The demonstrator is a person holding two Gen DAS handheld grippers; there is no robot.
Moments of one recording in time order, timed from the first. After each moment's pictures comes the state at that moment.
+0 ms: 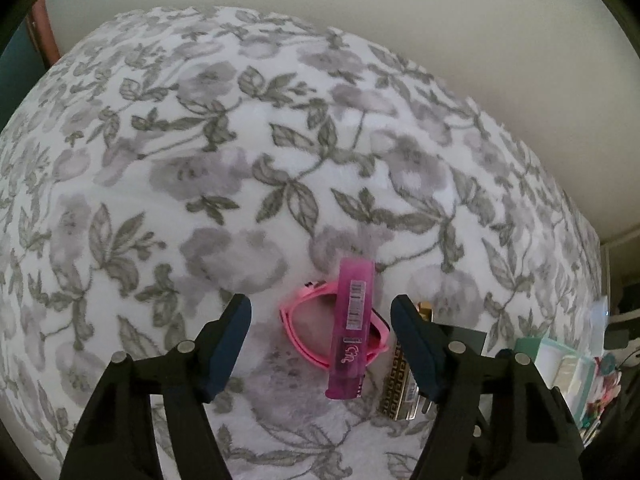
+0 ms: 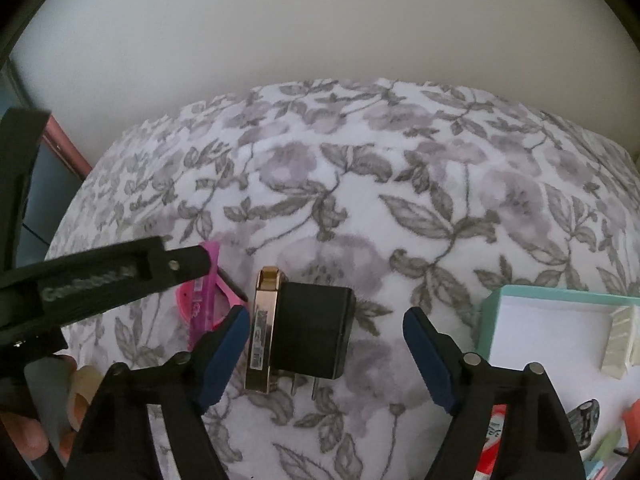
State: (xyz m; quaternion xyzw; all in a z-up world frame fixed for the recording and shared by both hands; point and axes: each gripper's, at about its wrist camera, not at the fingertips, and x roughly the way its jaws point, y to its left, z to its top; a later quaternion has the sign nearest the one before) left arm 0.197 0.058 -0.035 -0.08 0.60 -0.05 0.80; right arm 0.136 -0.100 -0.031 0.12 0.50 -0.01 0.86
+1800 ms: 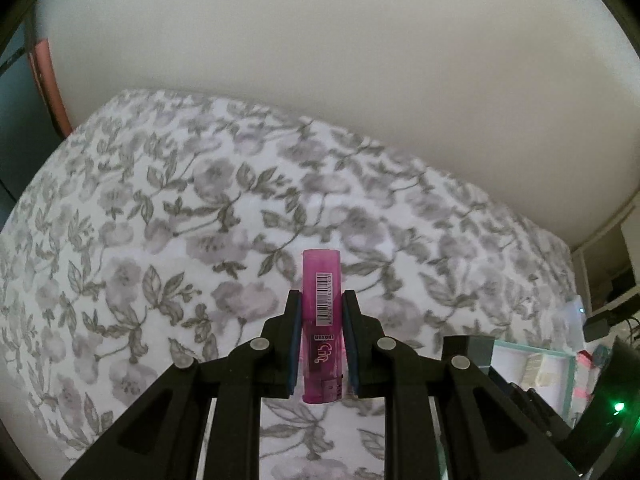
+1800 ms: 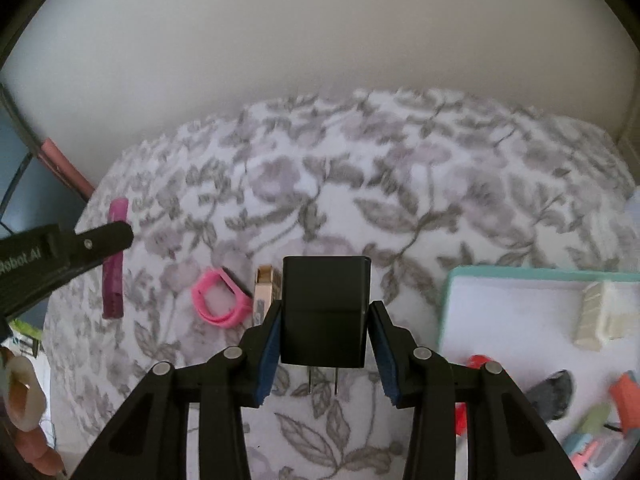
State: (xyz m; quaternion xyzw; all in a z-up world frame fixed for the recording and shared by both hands) left arm 0.156 0.046 0.071 -0.05 0.50 -0.06 0.86; right arm 0.110 -0.120 0.008 0.16 0.48 -0.03 0.86
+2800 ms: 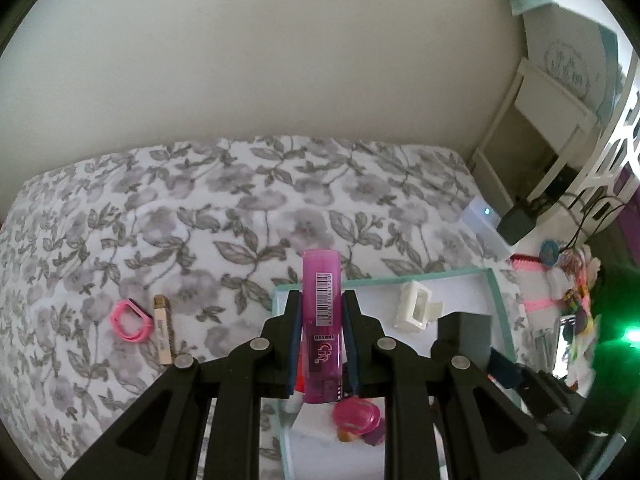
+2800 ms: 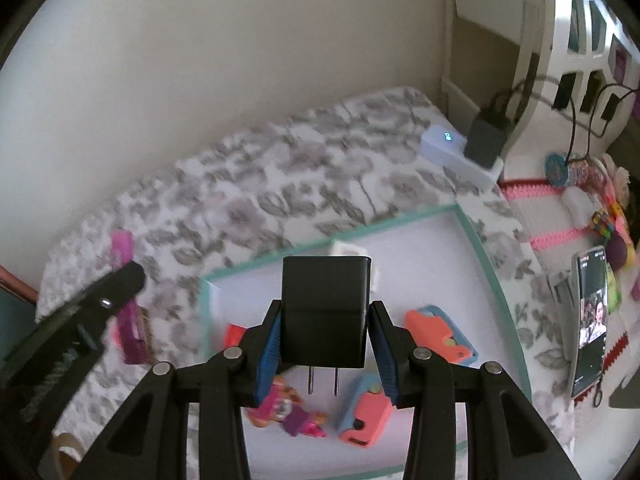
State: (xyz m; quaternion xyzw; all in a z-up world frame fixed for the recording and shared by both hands) left arm 0.072 -0.153 0.083 0.06 0.49 -0.22 0.84; right arm -0.008 -0.271 0.054 0.24 0.48 -0.23 0.81
